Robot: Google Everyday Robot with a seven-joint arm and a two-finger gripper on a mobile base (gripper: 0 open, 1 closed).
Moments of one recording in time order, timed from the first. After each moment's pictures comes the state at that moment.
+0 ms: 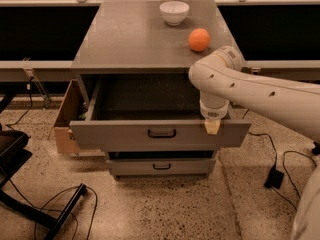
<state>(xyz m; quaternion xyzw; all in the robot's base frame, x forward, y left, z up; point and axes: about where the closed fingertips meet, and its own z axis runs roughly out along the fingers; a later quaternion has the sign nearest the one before) 0.623 -0.186 0.671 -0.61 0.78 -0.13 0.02</state>
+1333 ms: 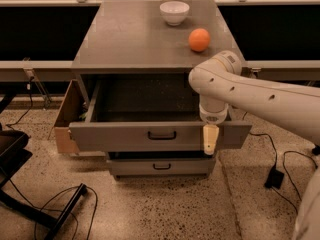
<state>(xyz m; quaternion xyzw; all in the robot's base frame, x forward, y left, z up) 0.616 -0.186 0.666 -0.60 0.79 -0.12 0.02</state>
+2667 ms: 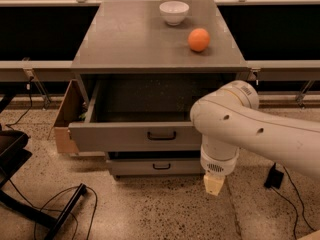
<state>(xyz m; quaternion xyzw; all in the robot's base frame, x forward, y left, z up) 0.417 -0.156 0.679 -0.55 0.84 -0.04 -0.04</state>
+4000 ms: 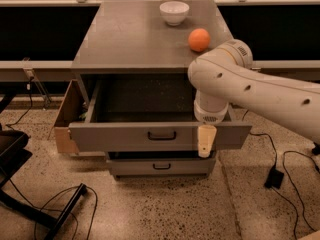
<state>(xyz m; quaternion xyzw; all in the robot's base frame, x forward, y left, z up) 0.567 -0.144 0.729 -0.65 0.75 -0.11 0.08</state>
